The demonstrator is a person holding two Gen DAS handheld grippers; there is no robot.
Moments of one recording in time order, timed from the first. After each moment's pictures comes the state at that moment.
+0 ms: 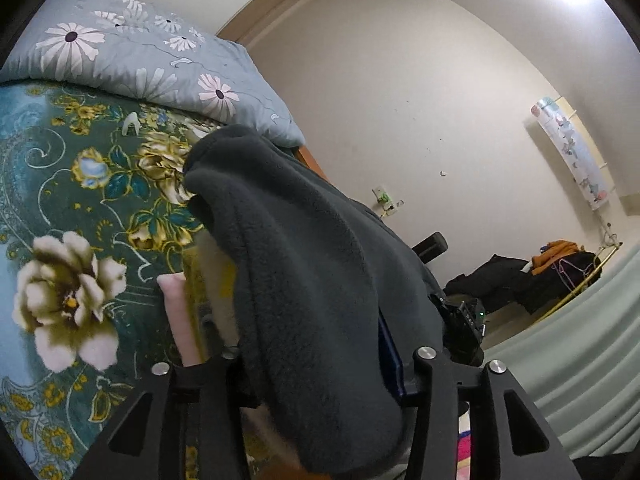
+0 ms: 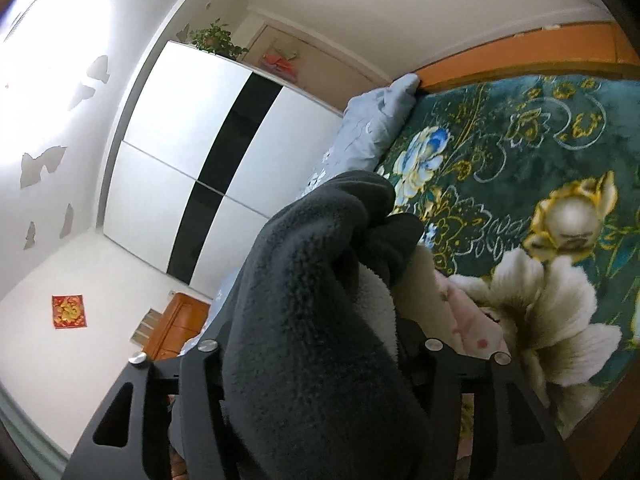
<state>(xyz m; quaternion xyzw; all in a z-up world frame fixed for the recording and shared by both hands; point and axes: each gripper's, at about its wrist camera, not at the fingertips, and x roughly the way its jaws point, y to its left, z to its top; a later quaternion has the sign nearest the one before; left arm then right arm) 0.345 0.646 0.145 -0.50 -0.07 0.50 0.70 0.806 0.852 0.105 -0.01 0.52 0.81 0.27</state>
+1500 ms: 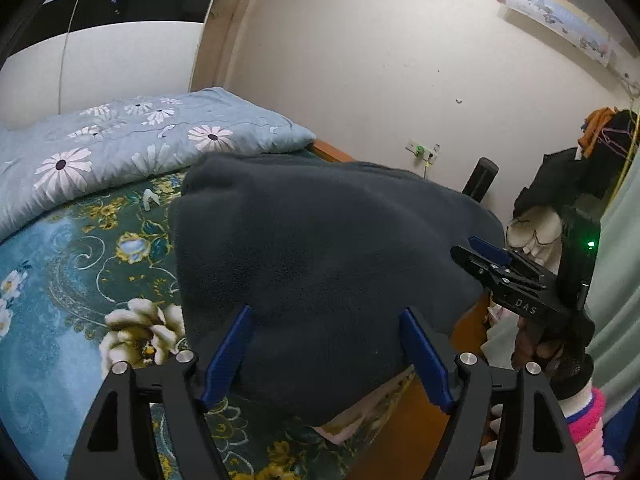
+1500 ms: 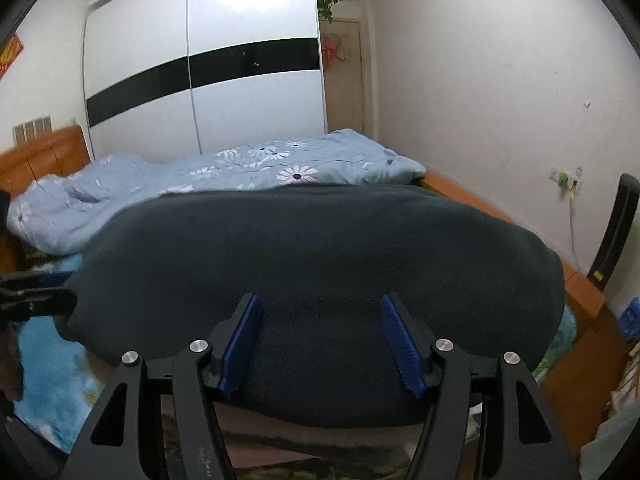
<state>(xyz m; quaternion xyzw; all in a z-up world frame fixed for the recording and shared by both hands) 0.417 0.619 0.170 -0.34 0.14 0.60 0.71 0.687 0.710 0.155 -0.23 0.15 0.85 0.45</state>
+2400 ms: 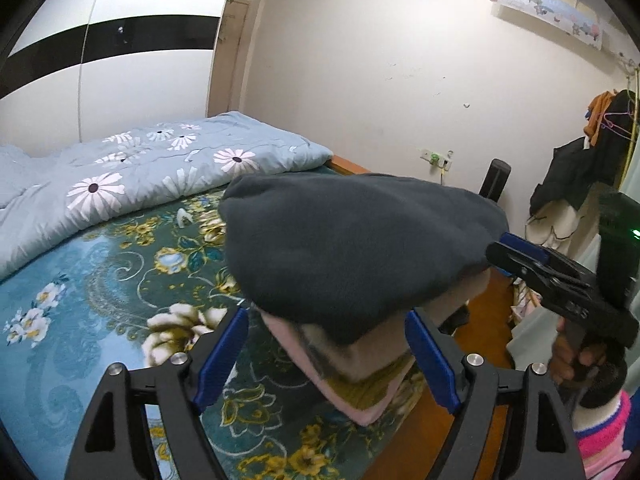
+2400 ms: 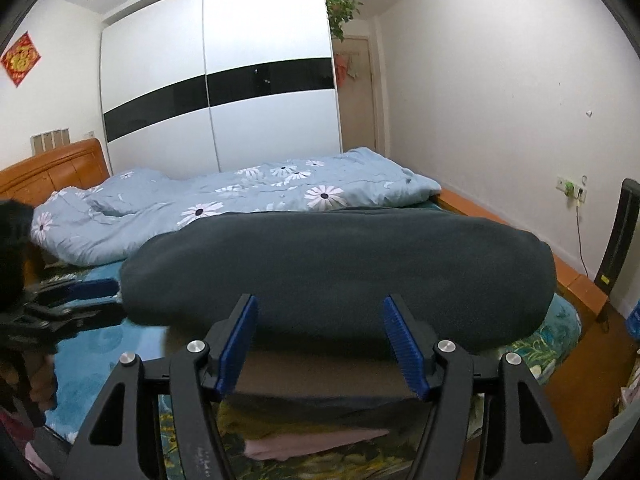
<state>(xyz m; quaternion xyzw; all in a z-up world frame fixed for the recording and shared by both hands) 0.407 0.568 0.184 -0.30 0.15 0.64 0.69 0.674 0.635 0.185 -0.20 0.15 0.87 0.43</state>
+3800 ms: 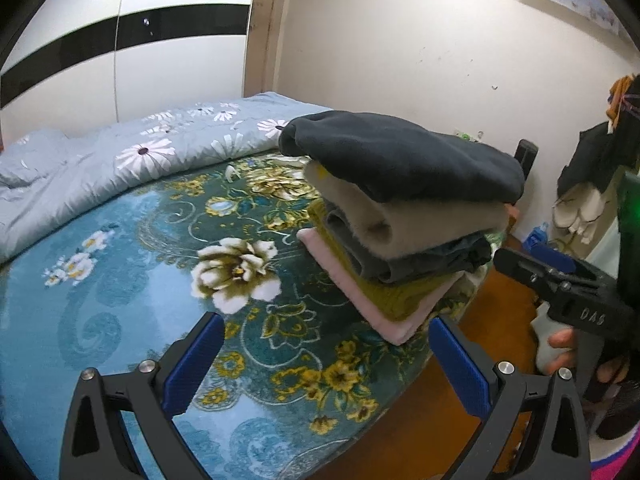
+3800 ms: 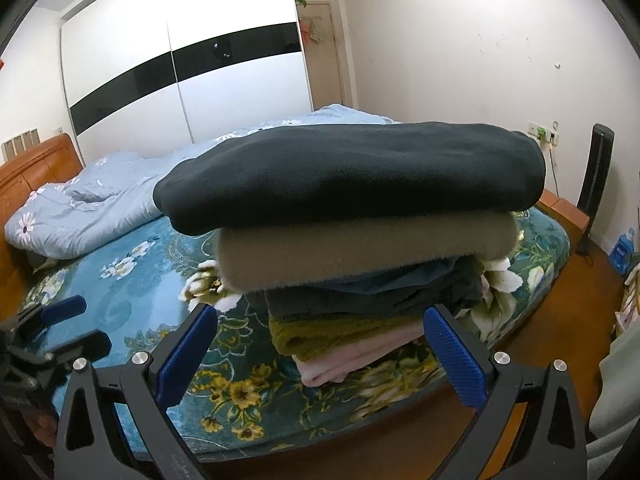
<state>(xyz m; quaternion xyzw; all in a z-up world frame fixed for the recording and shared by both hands) 0.405 0.475 0.155 -0.30 0.19 0.68 0.64 0.645 0.555 0.149 -0.24 0.22 0.82 0.48</state>
